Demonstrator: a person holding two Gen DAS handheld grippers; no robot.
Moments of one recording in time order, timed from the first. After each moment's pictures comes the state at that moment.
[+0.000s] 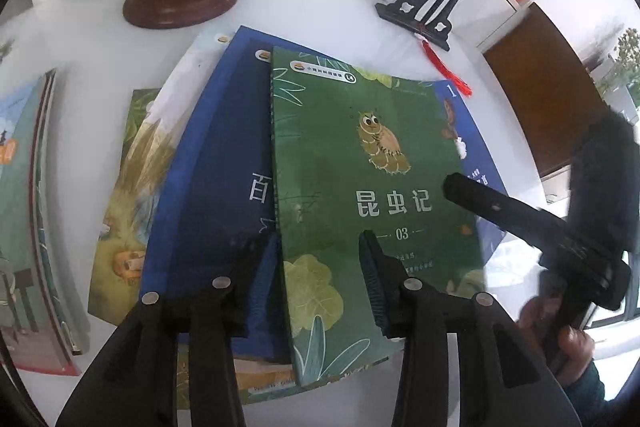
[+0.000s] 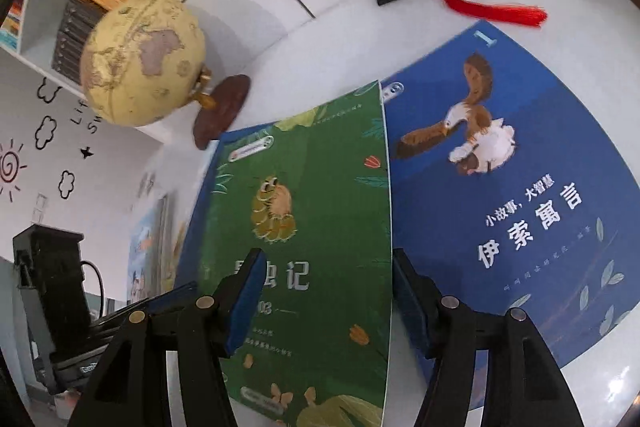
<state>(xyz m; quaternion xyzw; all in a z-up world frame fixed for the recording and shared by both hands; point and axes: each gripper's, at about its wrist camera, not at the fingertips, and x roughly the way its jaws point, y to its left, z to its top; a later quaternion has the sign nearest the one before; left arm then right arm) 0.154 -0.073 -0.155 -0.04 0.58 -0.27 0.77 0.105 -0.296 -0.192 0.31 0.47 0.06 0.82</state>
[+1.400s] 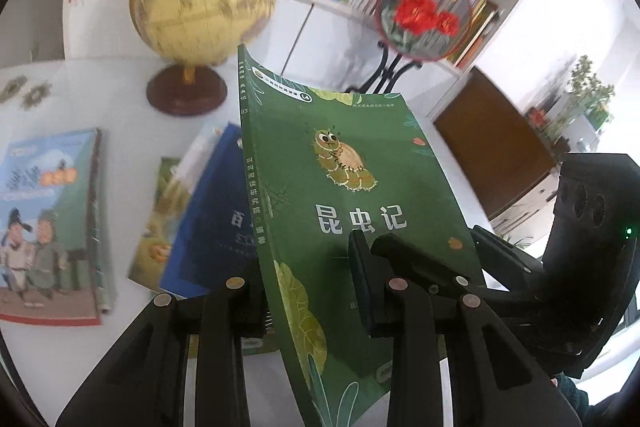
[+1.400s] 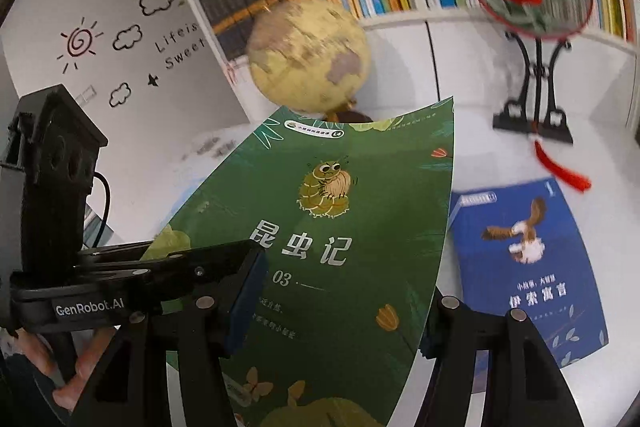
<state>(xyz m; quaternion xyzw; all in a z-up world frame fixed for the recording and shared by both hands) 0.089 -0.033 -0.057 -0.09 0.45 -0.29 0.84 0.043 -0.211 -0.088 0.12 0.36 0.16 0.91</state>
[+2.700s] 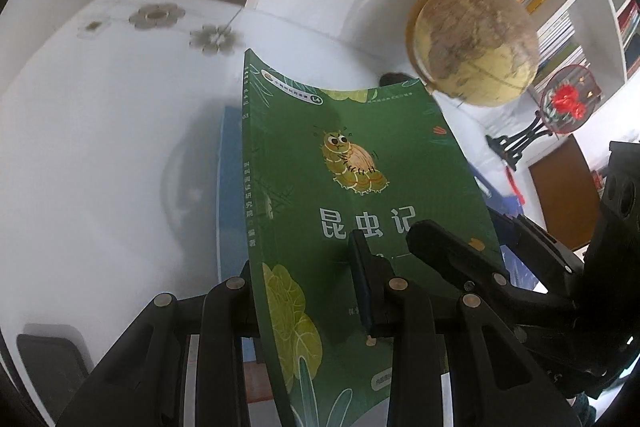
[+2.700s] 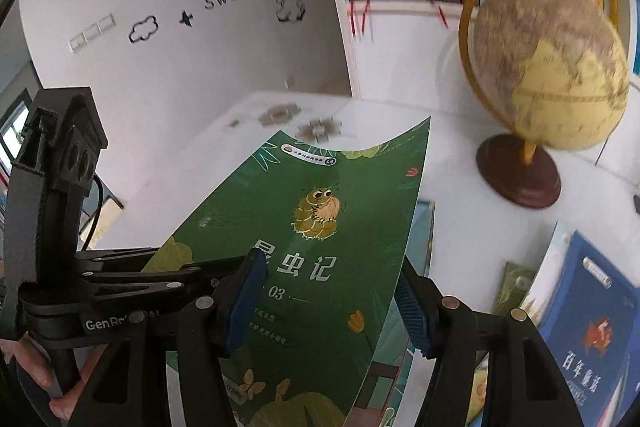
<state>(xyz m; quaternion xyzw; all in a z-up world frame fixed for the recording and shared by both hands) 0.179 0.225 -0.134 -0.15 0.51 -0.17 0.83 0.169 0.074 -0.111 0.02 0.41 0.20 0.89</state>
